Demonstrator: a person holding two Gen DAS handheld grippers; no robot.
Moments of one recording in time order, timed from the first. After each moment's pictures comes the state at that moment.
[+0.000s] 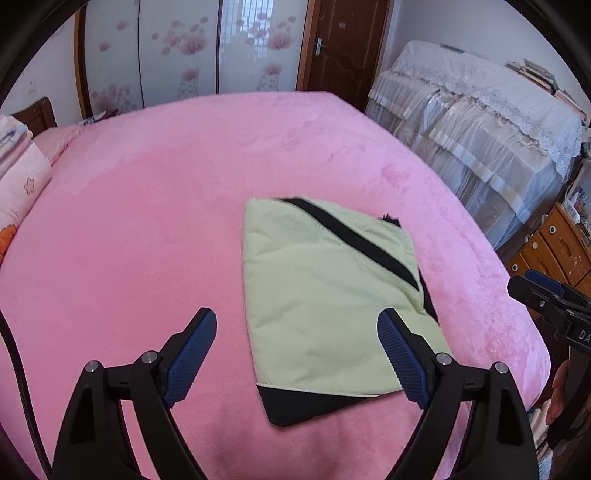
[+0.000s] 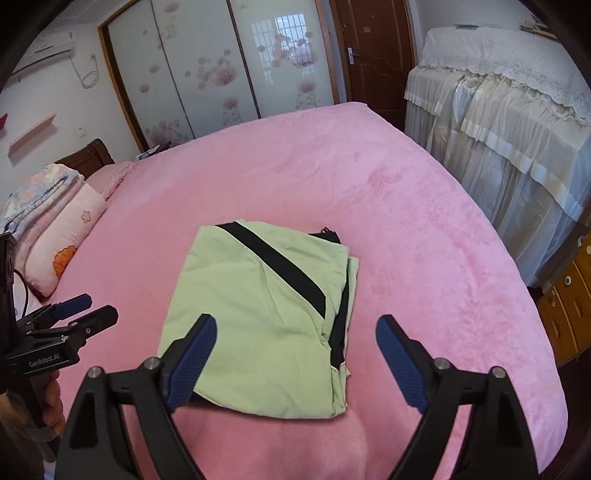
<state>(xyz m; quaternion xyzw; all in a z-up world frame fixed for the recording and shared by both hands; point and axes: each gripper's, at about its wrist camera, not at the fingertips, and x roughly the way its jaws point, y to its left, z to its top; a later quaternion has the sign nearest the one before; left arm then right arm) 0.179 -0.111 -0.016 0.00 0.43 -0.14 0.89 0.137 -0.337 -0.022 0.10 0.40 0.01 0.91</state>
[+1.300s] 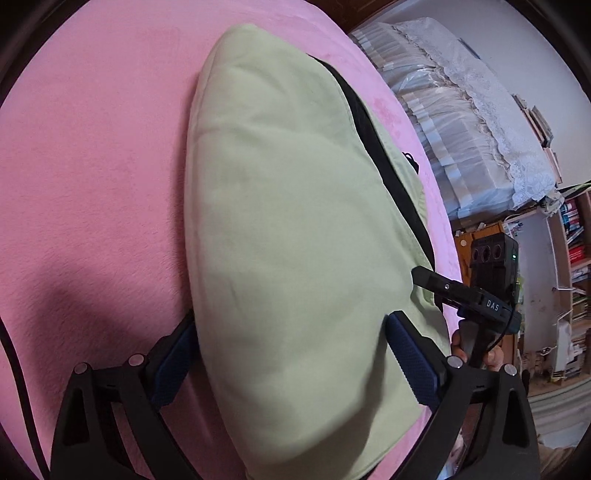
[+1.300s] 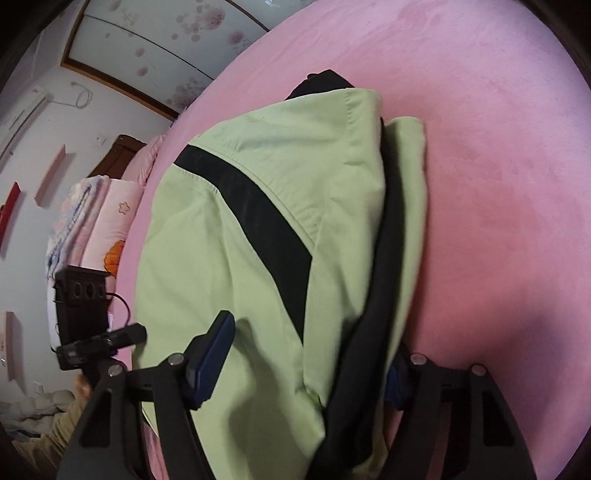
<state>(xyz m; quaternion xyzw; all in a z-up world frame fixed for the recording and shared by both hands) 0.304 -0.089 -0.227 -0.20 0.58 -0.30 0.73 0.265 -0.385 -0.229 0.28 0.53 0.17 0.78</state>
